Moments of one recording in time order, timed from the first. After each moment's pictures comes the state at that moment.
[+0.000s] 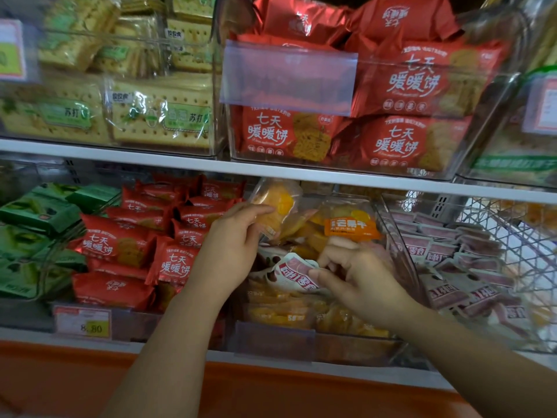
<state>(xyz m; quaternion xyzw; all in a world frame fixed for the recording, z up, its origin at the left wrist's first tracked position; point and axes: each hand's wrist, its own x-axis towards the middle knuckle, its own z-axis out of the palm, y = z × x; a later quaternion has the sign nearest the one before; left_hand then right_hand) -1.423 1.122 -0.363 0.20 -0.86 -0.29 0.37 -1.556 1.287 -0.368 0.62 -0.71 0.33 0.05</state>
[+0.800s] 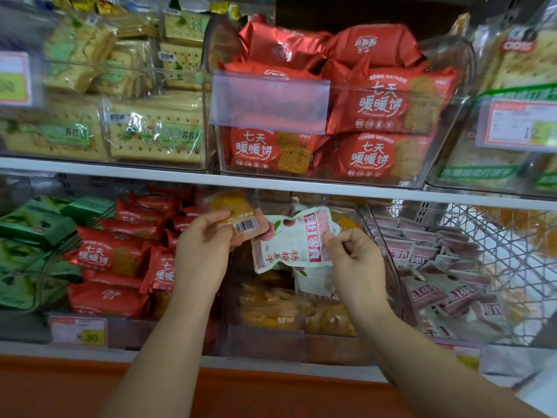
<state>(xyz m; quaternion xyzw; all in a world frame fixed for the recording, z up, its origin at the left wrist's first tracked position) -1.418 1.132 -0.356 0.30 -0.59 -0.59 0.46 -1.531 1.277 -0.356 0.26 -0.71 0.66 -0.03</state>
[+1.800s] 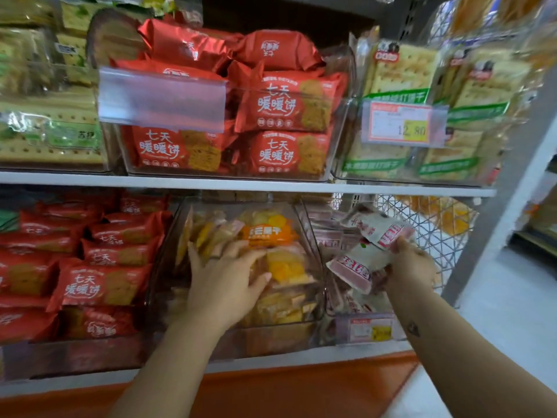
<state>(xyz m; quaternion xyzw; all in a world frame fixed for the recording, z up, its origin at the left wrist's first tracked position) -1.467 1.212 -0.368 0.23 -0.96 -0.07 0.13 -1.633 1.401 -0.353 -0.13 -0.65 0.75 0.00</state>
